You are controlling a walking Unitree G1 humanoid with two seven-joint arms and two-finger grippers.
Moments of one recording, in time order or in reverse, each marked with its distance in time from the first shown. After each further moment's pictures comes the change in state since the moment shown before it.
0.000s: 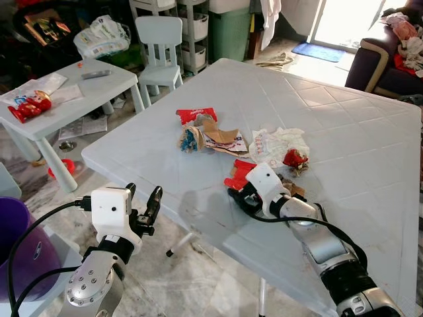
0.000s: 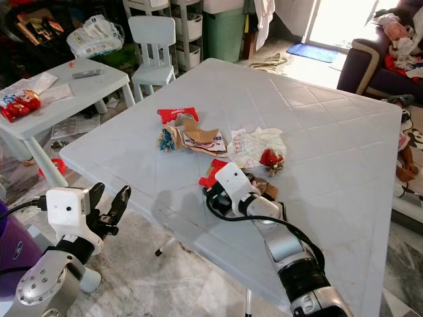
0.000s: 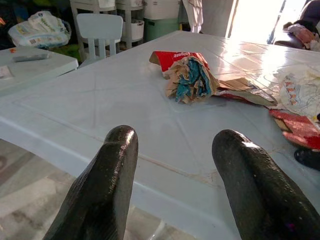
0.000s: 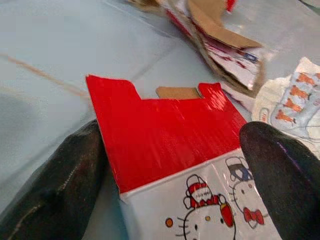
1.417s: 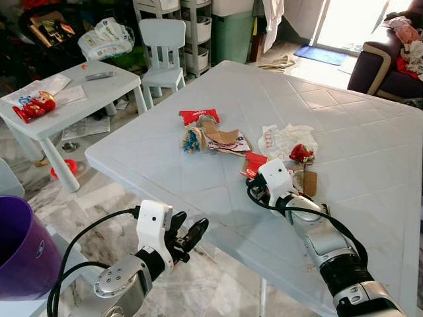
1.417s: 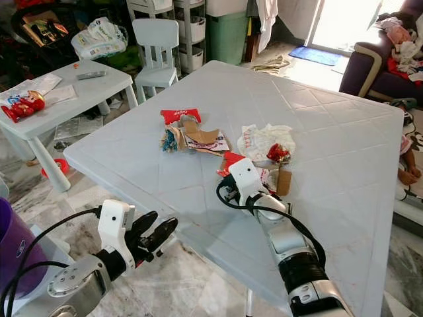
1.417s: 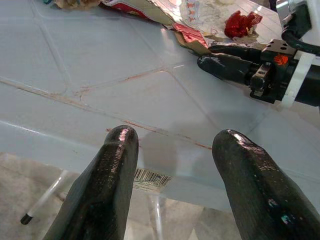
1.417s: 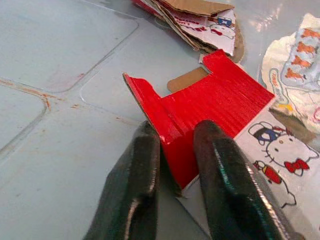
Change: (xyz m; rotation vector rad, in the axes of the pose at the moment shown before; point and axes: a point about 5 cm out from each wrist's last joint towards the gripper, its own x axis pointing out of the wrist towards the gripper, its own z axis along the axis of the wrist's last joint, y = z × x) left arm 0.003 -0.040 -0.029 -0.183 0.281 -0.368; right arm 0.001 -0.009 -0.012 0.165 0.041 -0.065
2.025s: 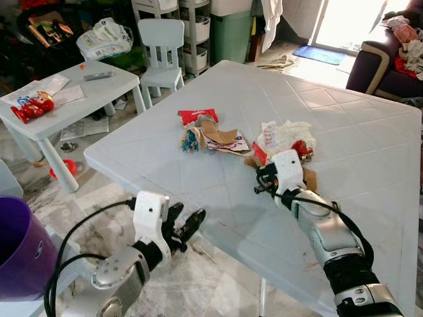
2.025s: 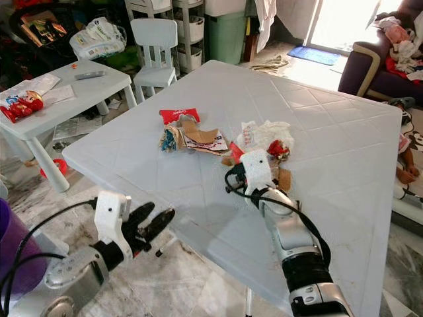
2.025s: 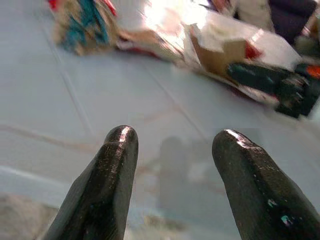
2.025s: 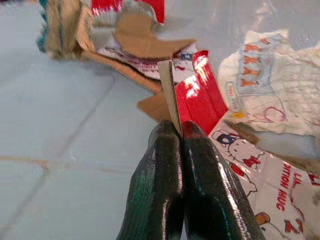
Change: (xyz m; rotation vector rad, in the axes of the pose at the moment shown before) left arm 0.006 0.009 0.025 0.031 -0.109 0.048; right arm -0.012 -0.011 0.023 0.229 -0.106 -0.027
